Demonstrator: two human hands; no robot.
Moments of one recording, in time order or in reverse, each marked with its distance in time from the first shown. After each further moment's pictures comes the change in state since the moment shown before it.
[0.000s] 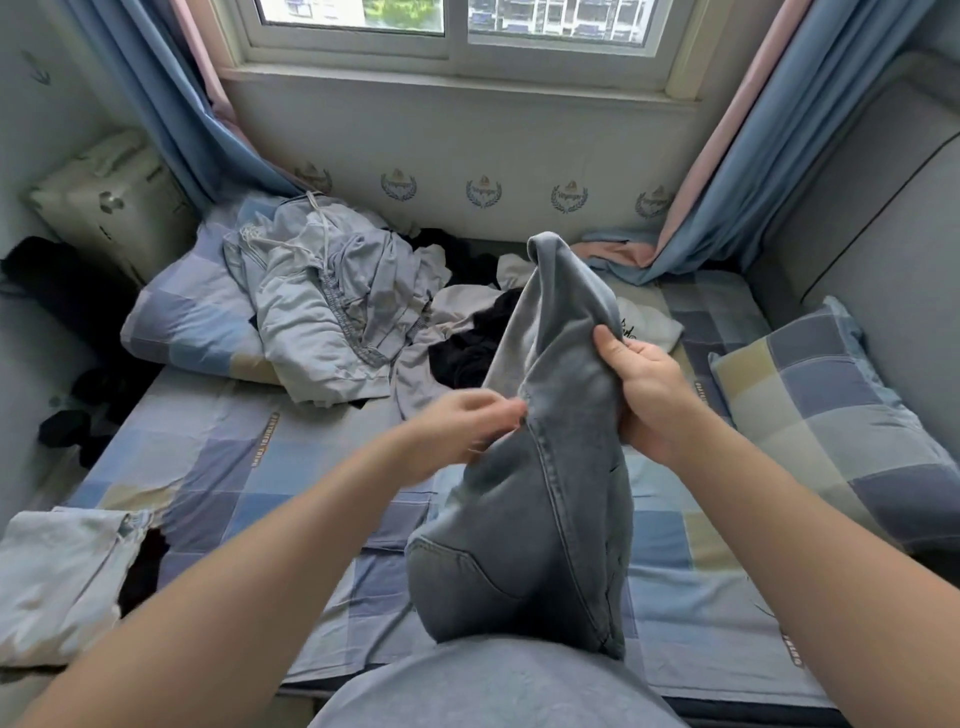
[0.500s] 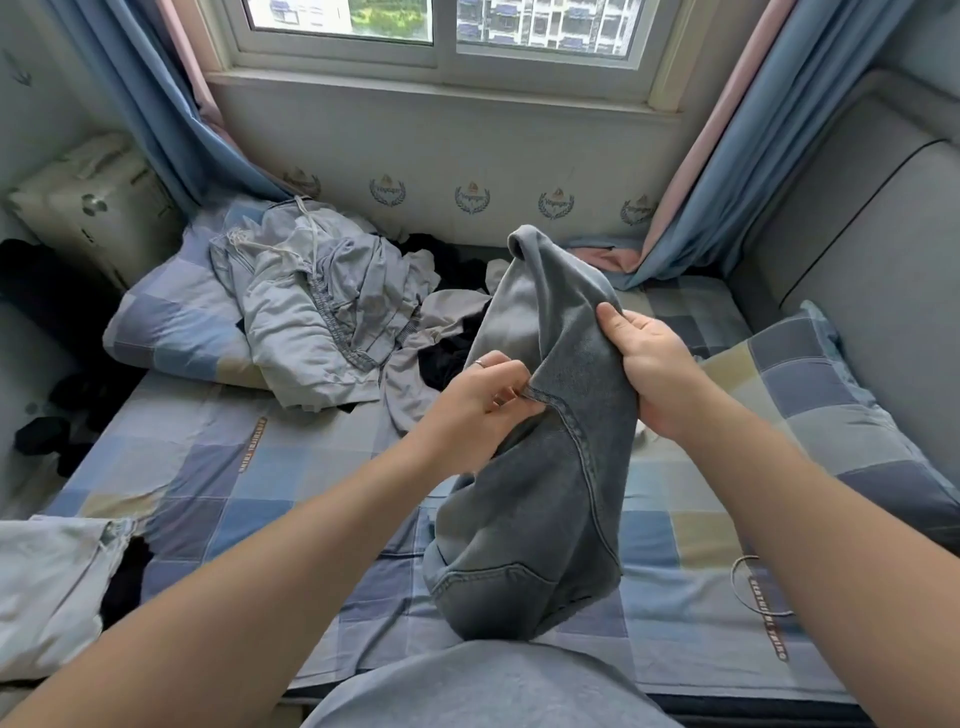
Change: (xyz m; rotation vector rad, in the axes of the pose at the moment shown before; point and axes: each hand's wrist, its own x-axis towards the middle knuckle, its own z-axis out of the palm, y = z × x) left_hand -0.001 0.015 0.023 0.383 0.206 0.548; right_hand 0.009 -0.017 -0.006 -0.099 0.050 -0.088
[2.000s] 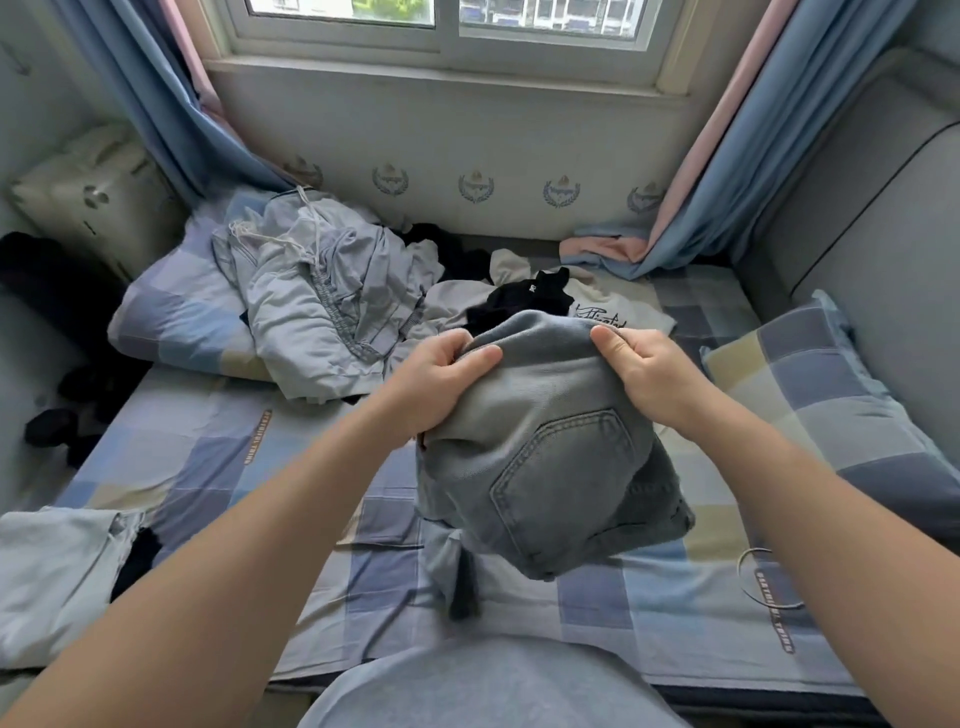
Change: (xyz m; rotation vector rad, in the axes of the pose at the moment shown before) left_hand 0.007 -0.009 -0.038 -0.220 0.083 -0.282; right_hand 0.008 0.018 -0.022 -0.728 -0.079 -0.245
